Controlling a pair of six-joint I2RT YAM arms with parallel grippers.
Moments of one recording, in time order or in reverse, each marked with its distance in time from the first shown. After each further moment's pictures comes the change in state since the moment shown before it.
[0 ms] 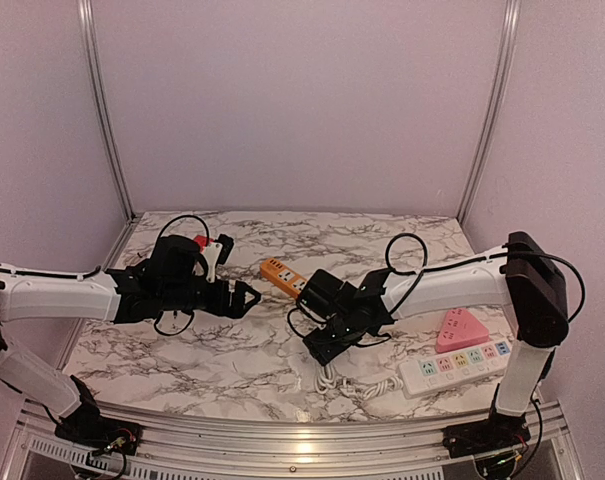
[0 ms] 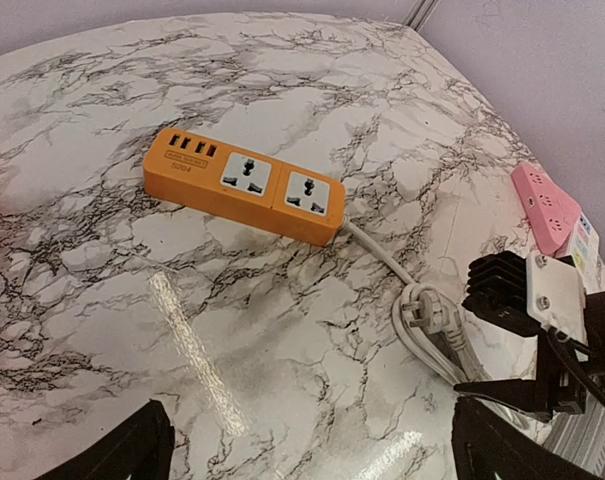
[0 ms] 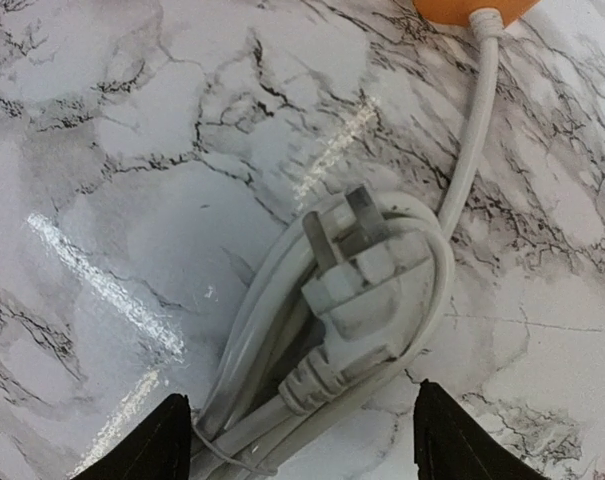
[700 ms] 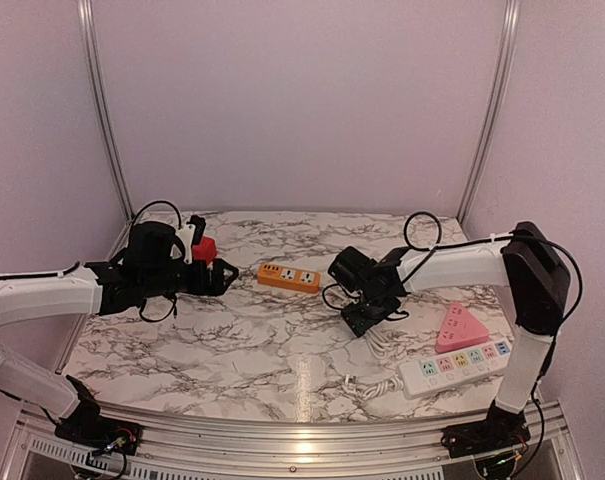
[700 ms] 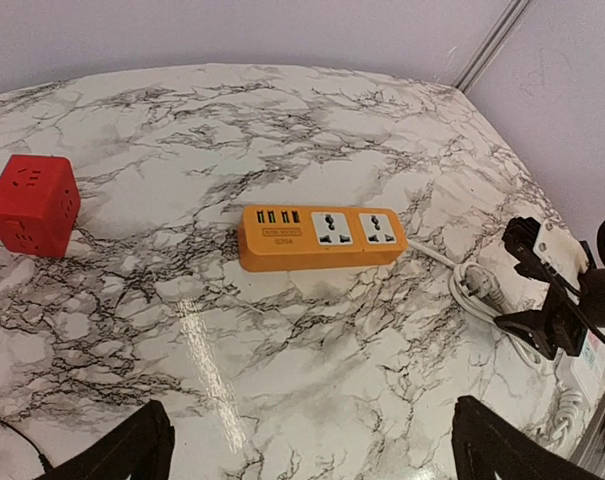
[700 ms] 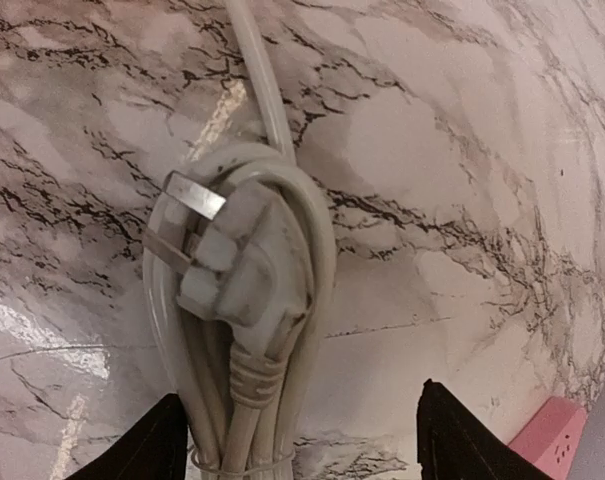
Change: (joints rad) left arm 0.107 -0.083 -0.010 -0.018 -0.033 -0.004; right arm -0.215 0.000 -0.001 -0.101 0.194 -0.108
